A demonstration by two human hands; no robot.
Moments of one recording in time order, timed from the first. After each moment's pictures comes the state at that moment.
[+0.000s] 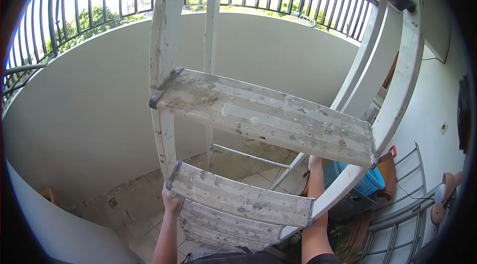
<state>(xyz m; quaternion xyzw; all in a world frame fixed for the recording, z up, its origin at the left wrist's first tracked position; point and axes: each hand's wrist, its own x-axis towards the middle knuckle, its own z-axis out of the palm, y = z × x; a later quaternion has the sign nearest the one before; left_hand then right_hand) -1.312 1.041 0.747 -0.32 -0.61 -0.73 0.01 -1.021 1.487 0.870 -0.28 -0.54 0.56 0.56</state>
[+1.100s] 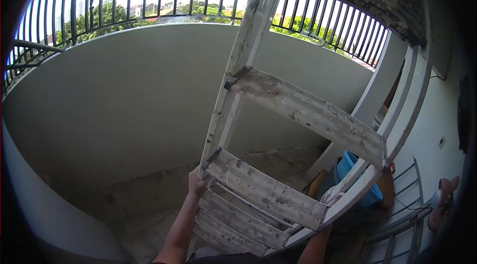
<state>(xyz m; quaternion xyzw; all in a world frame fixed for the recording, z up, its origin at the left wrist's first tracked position) -1.324 1.049 0.760 -0.33 -0.62 -0.71 -0.06 -0.915 1.296 0.833 -0.25 -0.32 0.65 0.64</state>
